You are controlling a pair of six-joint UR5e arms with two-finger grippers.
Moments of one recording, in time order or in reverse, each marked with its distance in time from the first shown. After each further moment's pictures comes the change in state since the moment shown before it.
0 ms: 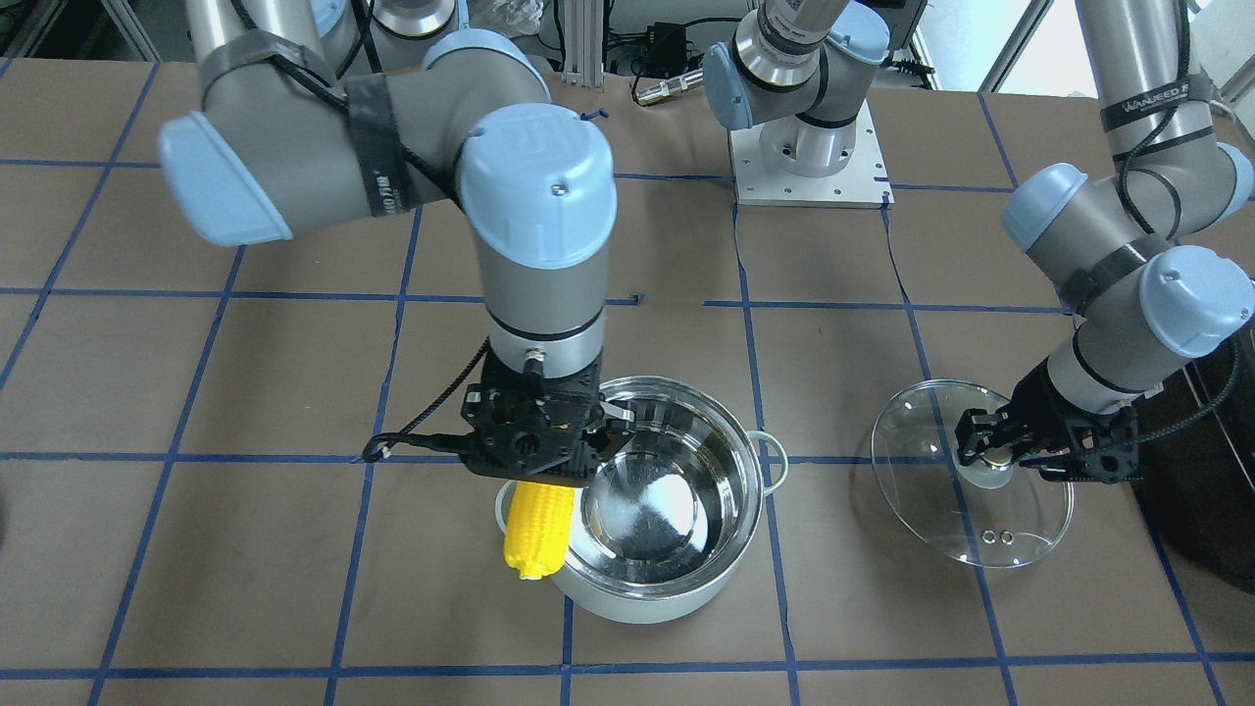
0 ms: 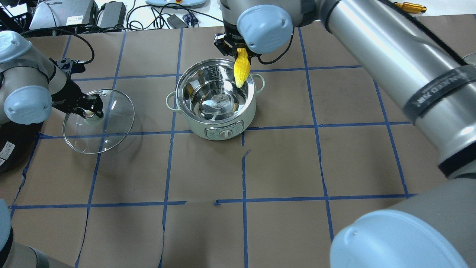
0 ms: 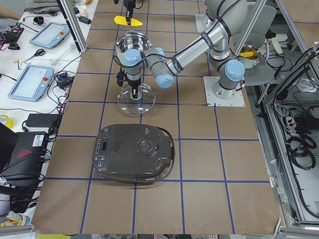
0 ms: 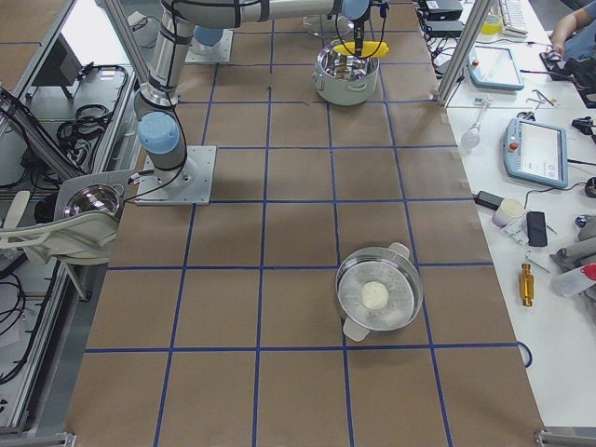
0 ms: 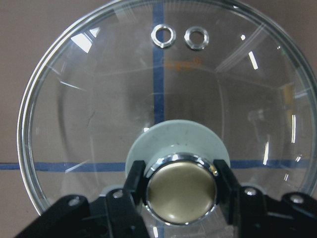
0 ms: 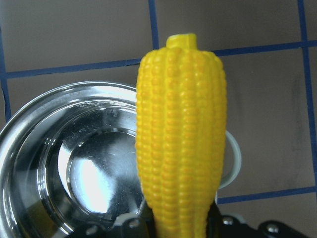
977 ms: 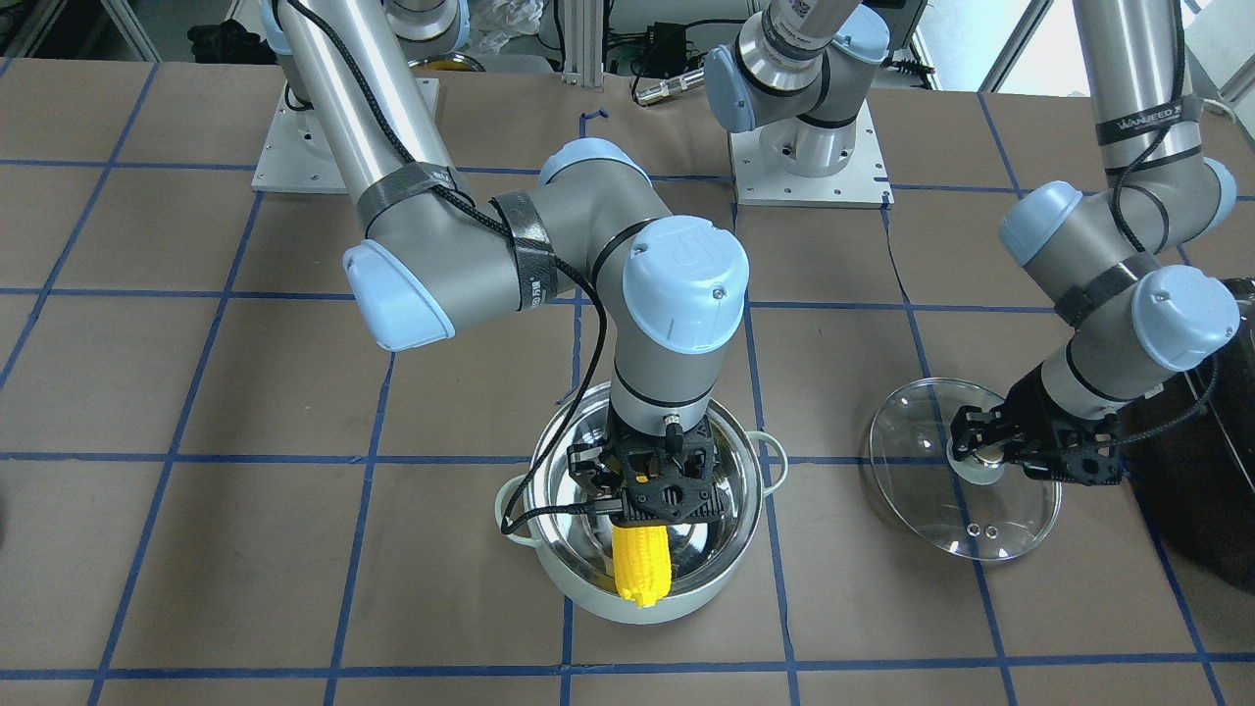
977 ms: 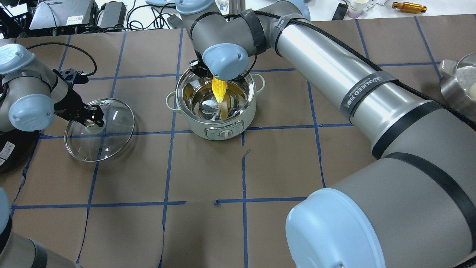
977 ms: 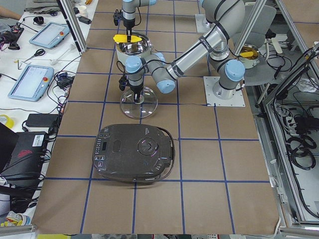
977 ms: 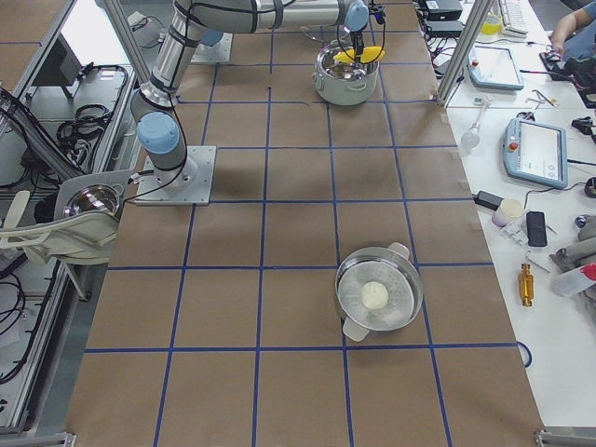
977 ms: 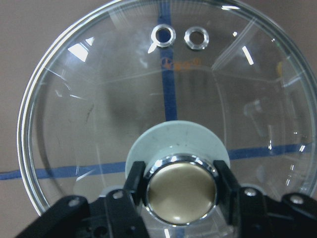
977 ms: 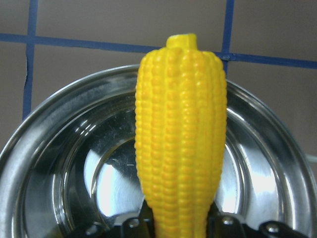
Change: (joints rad) left arm 0.011 -0.027 -0.017 0.011 0.002 0.096; right arm 0.047 0.119 -0.007 -0.112 0.021 -0.119
